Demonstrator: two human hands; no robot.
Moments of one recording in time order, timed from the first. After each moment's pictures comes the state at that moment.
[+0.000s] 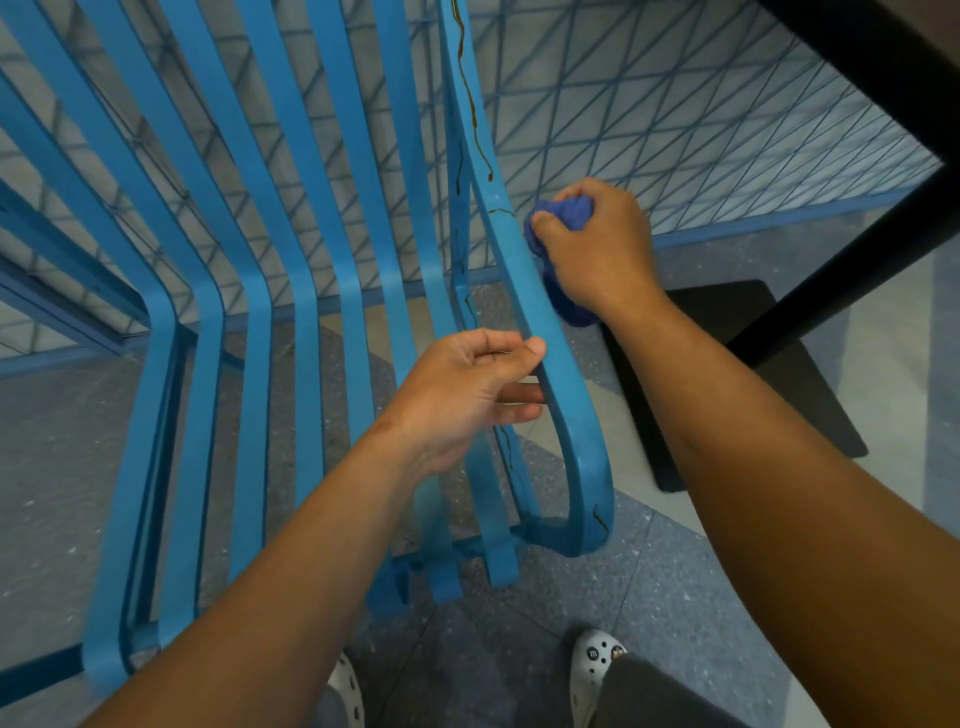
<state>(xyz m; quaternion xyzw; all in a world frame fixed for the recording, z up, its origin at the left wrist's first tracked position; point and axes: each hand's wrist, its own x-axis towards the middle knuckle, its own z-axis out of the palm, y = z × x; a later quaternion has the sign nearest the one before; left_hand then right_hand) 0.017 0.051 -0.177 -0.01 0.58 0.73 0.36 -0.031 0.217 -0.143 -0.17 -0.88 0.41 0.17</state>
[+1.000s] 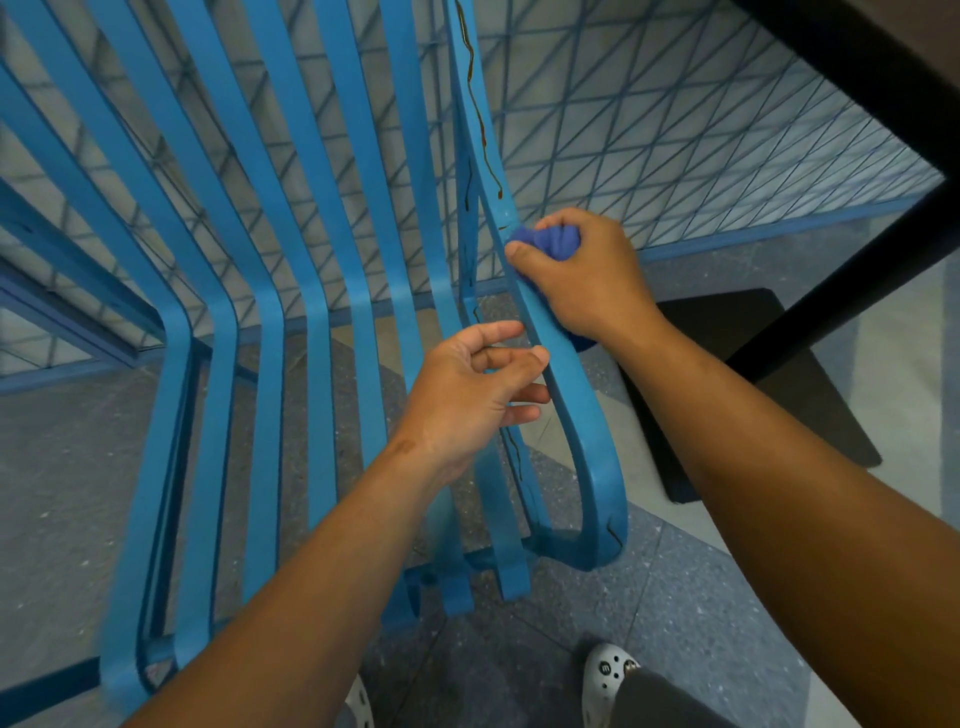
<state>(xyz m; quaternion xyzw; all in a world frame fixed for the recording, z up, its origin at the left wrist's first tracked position) 0.016 0.052 -0.176 -0.01 0.62 0.74 0.27 -0.035 0.209 -0.156 -0.14 -0.87 0.44 0.16</state>
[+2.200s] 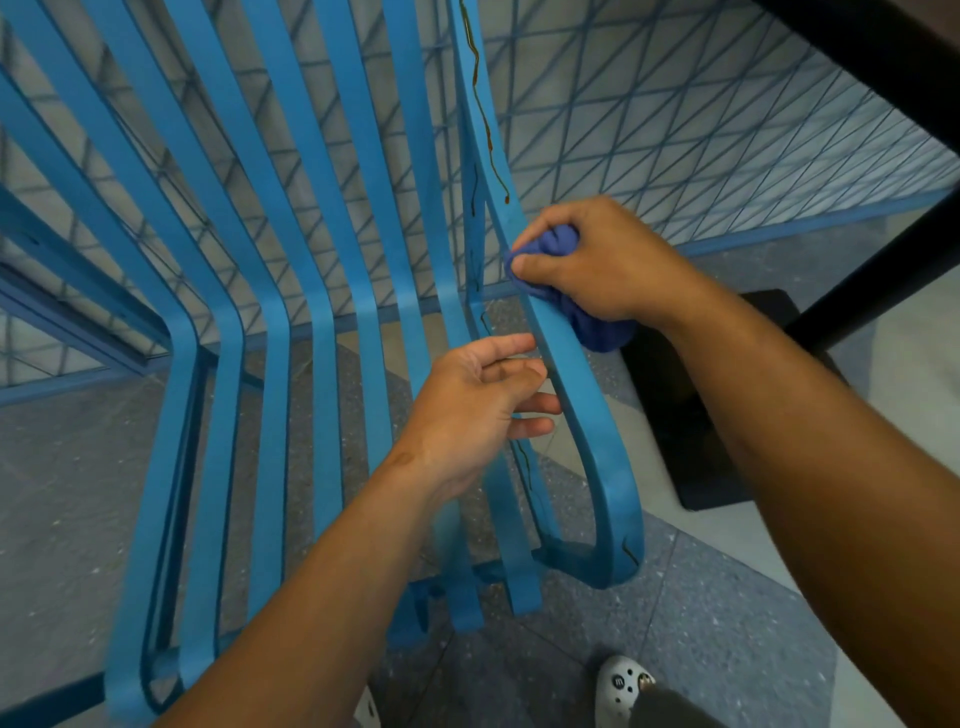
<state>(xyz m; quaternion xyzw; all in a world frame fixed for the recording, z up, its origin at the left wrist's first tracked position) 0.011 0.048 -0.178 0.00 0.62 0.72 0.31 -0.047 0.230 -0.132 0.00 -0.93 0.37 0.02</state>
